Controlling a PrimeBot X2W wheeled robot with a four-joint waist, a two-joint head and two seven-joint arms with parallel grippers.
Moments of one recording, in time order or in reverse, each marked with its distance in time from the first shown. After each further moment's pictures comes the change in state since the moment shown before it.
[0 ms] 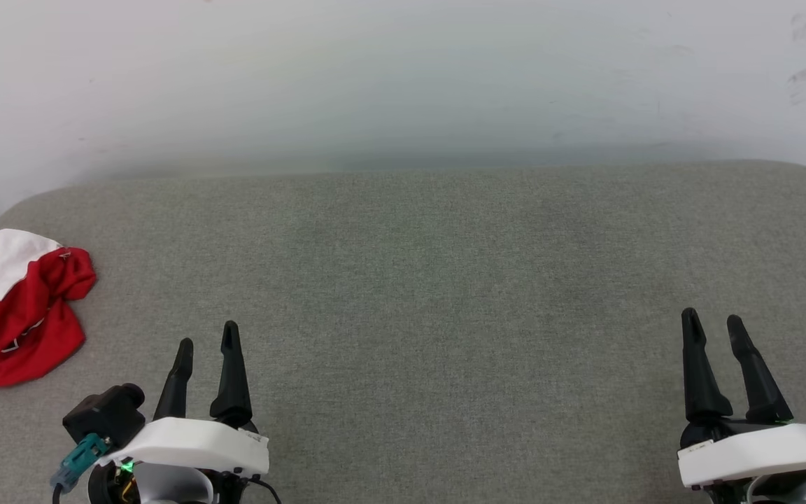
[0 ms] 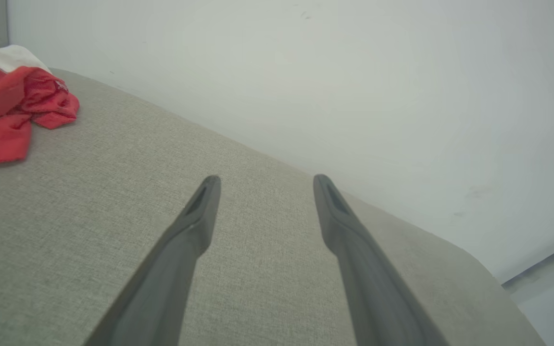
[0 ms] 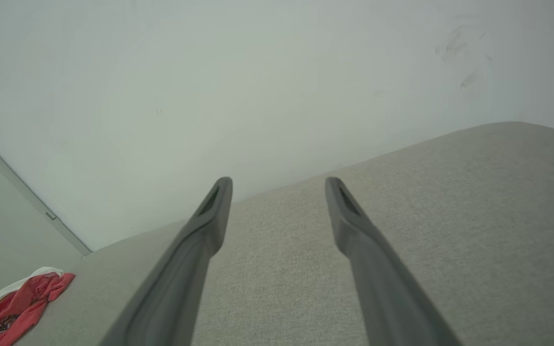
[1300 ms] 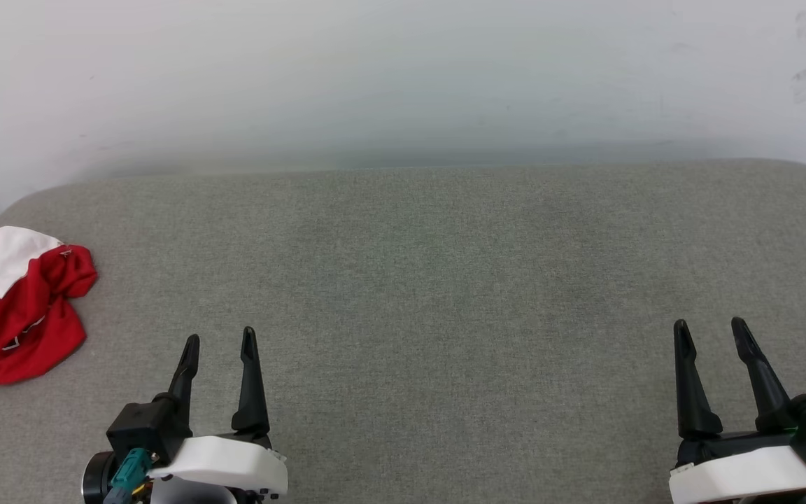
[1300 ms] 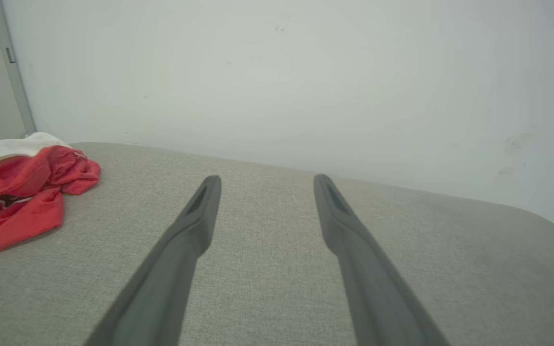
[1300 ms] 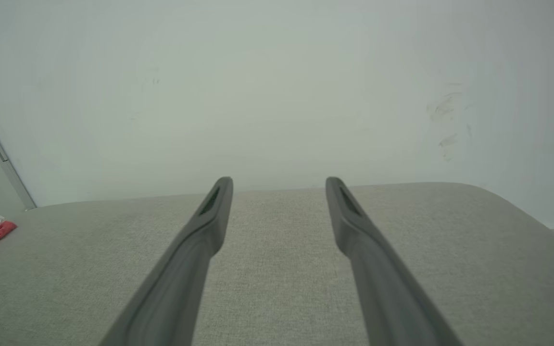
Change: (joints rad) left arm 0.027 0.001 -0.039 -0.011 0.294 0.010 -0.085; right arm 0.041 0.000 0.006 -0.036 -0.299 0.000 -0.087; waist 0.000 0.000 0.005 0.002
